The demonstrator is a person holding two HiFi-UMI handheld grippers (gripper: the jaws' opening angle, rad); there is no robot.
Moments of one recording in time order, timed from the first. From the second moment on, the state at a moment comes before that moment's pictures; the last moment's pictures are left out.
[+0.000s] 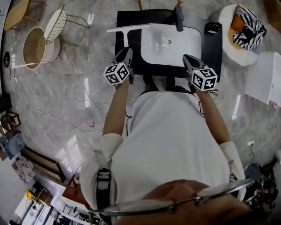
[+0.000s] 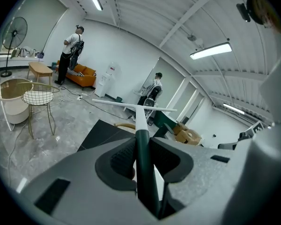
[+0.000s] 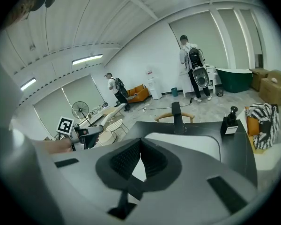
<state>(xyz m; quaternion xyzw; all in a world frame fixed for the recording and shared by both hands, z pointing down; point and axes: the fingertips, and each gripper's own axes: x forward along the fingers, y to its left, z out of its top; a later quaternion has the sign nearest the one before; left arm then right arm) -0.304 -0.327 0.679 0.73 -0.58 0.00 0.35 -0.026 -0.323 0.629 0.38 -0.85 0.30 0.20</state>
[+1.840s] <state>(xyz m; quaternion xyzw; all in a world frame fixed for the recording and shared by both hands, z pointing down) -0.334 -0.399 0.895 0.66 -0.57 0.28 0.40 -0.039 -0.321 0.676 0.44 -0.79 0.37 0.22</state>
